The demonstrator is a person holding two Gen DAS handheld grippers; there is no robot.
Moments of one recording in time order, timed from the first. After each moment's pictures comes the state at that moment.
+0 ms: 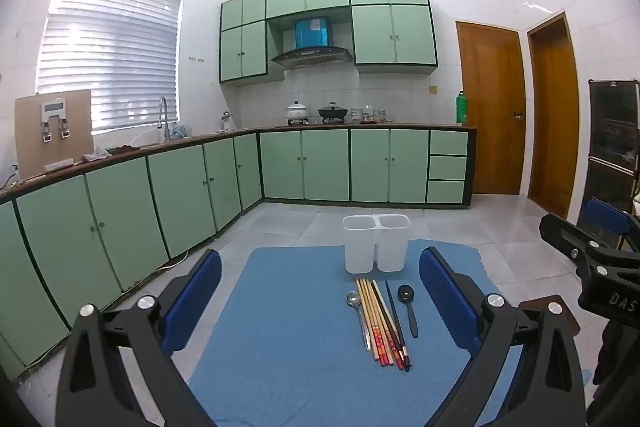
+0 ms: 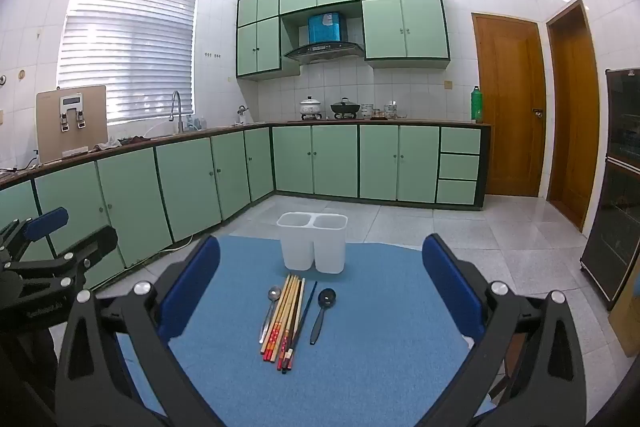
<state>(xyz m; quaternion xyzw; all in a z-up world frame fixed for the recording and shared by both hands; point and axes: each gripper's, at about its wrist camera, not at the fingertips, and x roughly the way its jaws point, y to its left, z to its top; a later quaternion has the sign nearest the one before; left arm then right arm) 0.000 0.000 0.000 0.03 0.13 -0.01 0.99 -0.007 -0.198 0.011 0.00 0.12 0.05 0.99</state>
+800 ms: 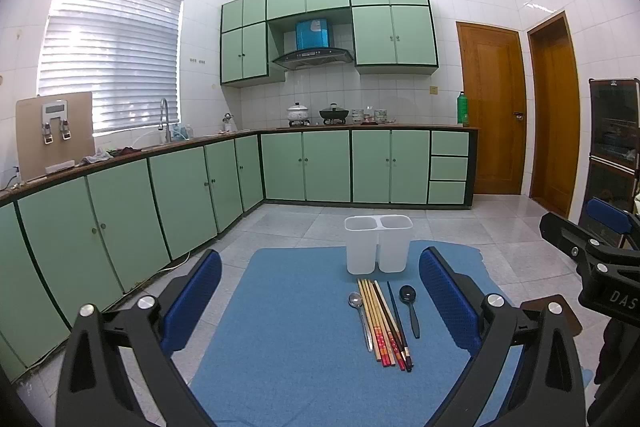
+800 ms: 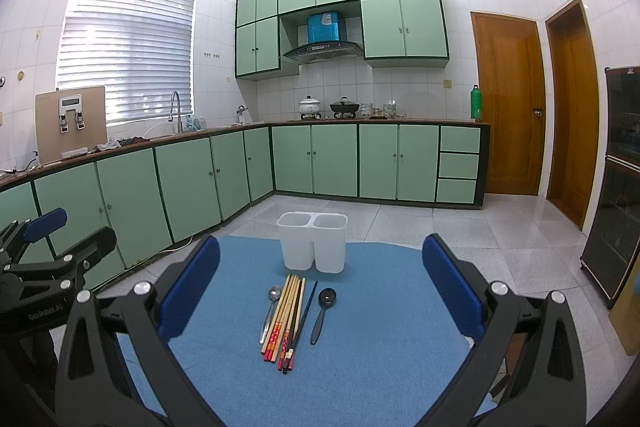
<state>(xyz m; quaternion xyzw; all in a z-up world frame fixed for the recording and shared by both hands) -0.002 0.001 0.000 0.03 0.13 0.00 0.99 -0.006 -0.198 0.010 0.00 0.12 0.06 0.99</state>
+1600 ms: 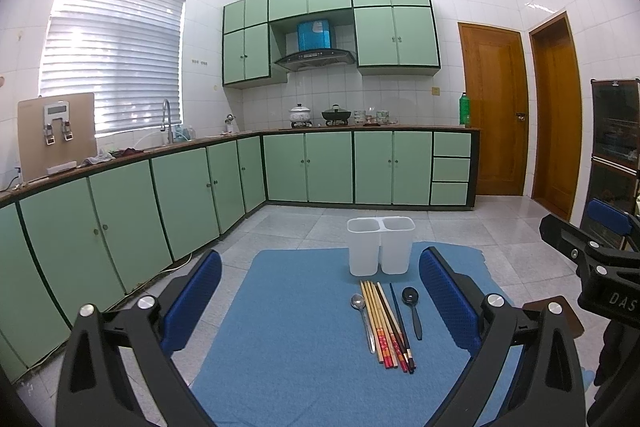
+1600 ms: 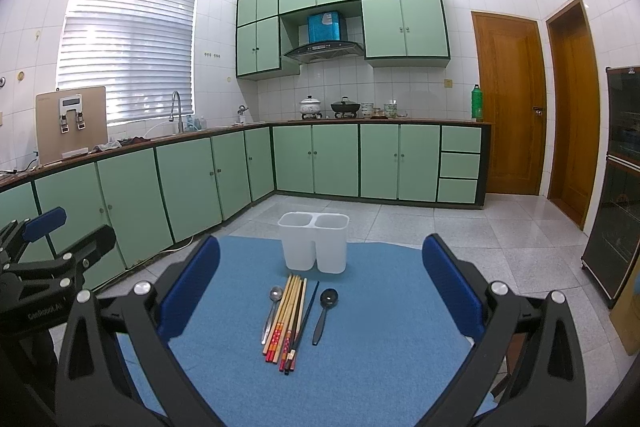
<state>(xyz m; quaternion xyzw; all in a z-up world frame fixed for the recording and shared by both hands) -0.004 0.003 0.004 0.03 0.13 0.00 0.99 -0.005 -0.201 0.006 0.01 0.12 0.06 0.99</state>
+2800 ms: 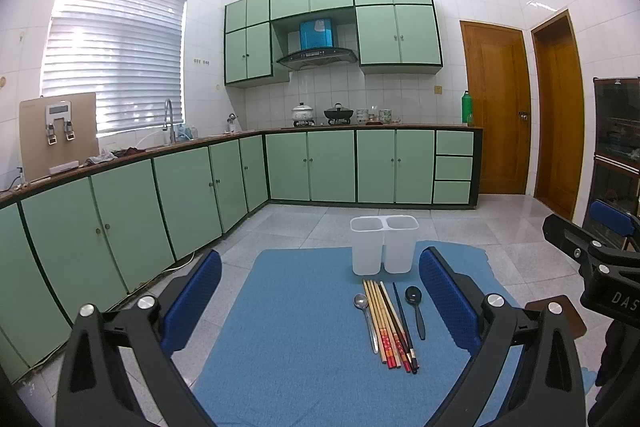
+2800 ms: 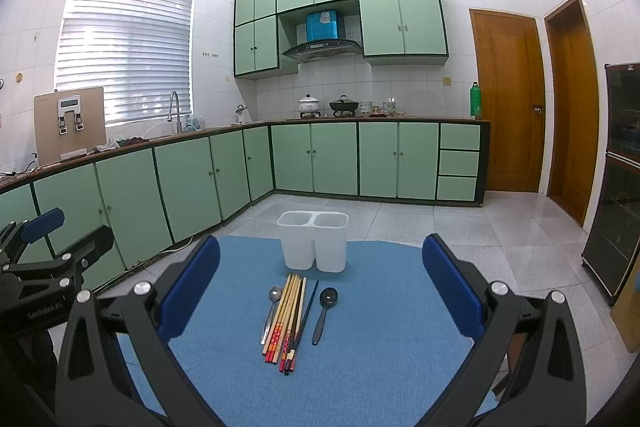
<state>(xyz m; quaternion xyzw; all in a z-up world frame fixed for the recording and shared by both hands) -0.003 0.011 0.005 0.03 0.13 0.01 0.99 0.001 -0.193 -0.005 0.01 0.13 0.05 0.99</state>
